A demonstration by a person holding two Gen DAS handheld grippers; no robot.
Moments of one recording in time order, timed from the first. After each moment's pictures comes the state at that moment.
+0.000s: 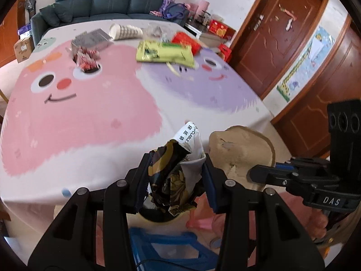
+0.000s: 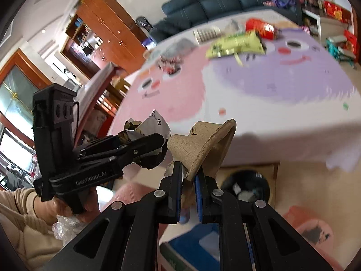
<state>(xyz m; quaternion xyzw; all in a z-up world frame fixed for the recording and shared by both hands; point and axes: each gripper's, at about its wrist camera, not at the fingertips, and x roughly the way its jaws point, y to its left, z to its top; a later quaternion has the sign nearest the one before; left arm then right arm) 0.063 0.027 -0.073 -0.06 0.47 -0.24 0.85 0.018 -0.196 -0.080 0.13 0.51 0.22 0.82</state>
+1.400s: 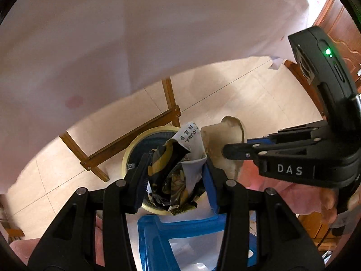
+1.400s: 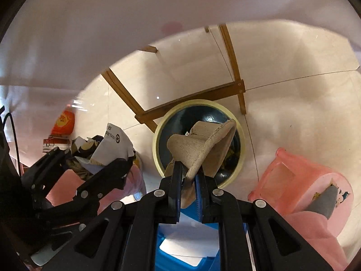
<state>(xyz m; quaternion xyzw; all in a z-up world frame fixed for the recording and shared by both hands) 0.046 -0.062 -0.322 0.07 0.55 -0.26 0.79 0.055 -0.250 -0.382 0.15 0.67 0.06 0.73</state>
